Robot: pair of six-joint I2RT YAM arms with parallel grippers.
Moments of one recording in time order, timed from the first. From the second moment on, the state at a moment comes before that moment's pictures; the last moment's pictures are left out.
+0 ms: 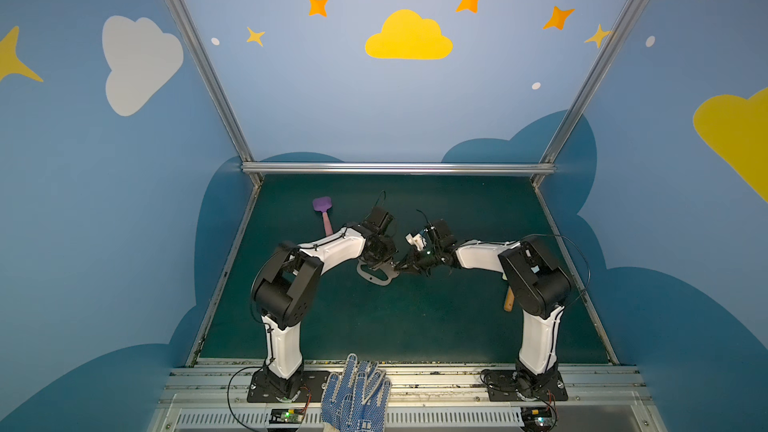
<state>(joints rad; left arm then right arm) -0.56 1.89 1.26 -0.50 0.21 -1.04 0.60 1.97 1.10 -0.08 -0.80 0.79</state>
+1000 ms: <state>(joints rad) -0.57 1.89 1.26 -0.48 0.21 -1.10 0.55 1.73 0.83 0.09 -0.71 0.88</state>
